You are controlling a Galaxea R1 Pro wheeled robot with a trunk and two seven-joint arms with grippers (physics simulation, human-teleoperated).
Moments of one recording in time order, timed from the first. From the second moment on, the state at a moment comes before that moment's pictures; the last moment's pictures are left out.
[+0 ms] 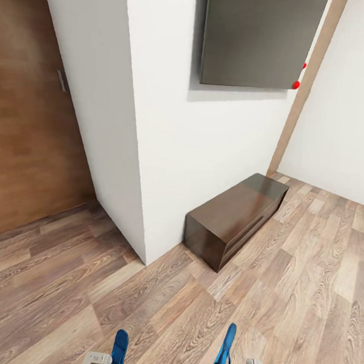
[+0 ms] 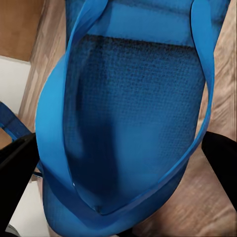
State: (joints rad) left arm -0.46 0.08 0.34 -0.02 -0.26 -0.19 -0.49; right arm -0.50 -0.15 -0.02 0.07 -0.40 -0.07 0.99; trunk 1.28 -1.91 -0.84
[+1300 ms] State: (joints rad) left arm -0.46 0.07 0.34 -0.02 -0.26 -0.19 -0.49; right arm -0.50 -0.15 -0.02 0.07 -0.40 -0.07 0.99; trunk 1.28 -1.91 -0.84
